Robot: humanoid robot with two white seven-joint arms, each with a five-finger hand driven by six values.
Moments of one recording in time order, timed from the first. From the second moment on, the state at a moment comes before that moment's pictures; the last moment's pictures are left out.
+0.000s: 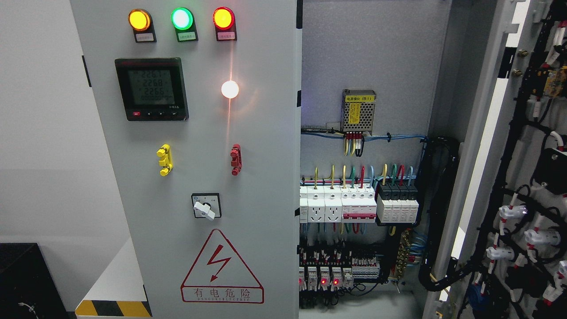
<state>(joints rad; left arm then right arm) -0.10 0.51 -0.82 -1.62 1.05 0.13 -0.05 0.14 0.12 0.21 -0.11 0.04 -0.04 0.06</state>
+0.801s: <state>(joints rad) 0.03 0.32 -0.78 -0.84 1.00 -0.02 -0.06 0.14 0.12 0.21 -0.11 0.04 -0.04 0.06</state>
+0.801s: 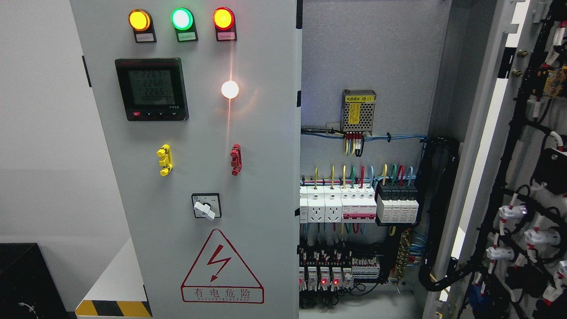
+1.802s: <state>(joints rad) 0.05 0.10 -0.51 -0.26 0.43 -0.02 -0.06 0.14 0.12 0.21 -0.11 0.04 -0.04 0.06</state>
